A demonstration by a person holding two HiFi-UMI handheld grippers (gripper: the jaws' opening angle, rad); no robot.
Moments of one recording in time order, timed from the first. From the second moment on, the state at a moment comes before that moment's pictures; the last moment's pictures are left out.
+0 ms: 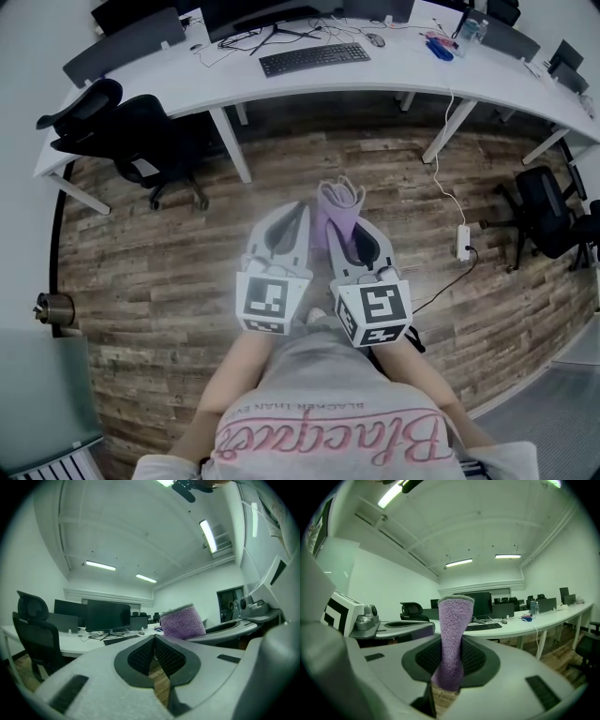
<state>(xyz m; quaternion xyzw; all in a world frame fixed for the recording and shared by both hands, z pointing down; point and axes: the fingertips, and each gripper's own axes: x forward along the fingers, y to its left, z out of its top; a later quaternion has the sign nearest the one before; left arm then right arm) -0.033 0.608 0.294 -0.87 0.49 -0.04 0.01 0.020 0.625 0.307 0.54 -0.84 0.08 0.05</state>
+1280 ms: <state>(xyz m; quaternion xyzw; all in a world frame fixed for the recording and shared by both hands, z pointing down) -0.016 0.478 0.309 -0.88 0.48 -0.04 0.00 0.043 0.498 0.319 0.55 -0.83 0.08 0.05</state>
